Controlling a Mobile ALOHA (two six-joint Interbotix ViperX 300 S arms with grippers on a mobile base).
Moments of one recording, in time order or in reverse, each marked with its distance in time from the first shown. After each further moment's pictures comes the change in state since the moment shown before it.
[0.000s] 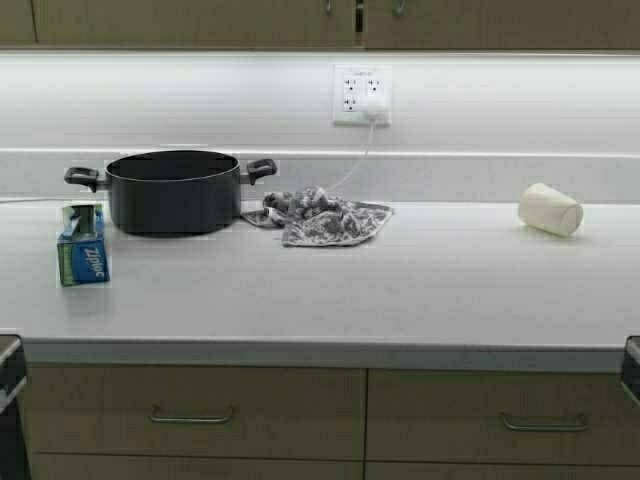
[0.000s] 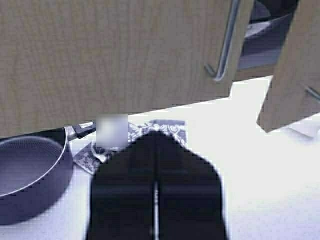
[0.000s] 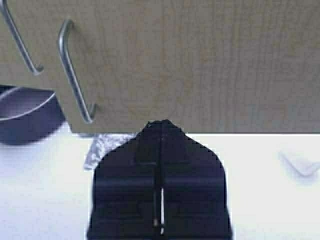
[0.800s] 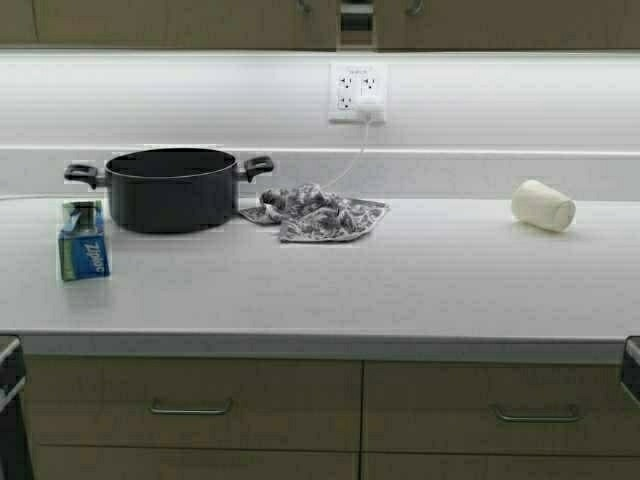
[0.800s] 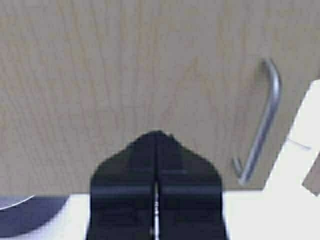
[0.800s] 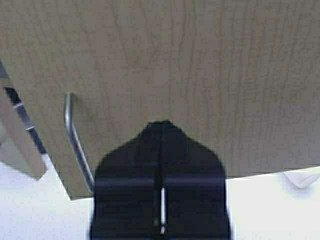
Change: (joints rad) left arm 0.008 0.028 -0.066 0.002 0.012 0.014; right arm 0.002 -0.017 -0.034 -0.006 0.000 0.000
